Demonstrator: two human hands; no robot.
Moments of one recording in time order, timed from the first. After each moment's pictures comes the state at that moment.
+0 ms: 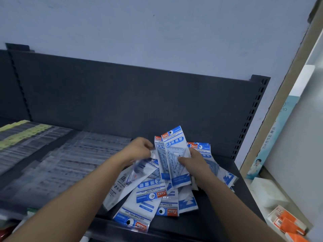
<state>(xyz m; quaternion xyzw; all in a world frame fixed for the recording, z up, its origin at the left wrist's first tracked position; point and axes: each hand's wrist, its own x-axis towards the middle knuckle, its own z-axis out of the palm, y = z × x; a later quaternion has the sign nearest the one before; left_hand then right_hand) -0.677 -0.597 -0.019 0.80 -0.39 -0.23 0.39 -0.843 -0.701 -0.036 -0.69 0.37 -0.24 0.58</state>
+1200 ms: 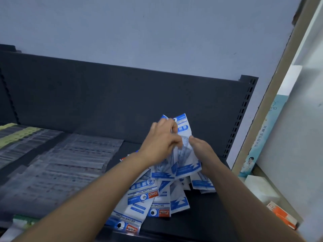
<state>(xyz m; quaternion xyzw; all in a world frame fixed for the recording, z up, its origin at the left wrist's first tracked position) -0.735 -0.629 0.008 0.64 -0.67 0.19 0.32 -0.861 -0.732 -0.004 -0.63 0.35 -0.28 0.63</state>
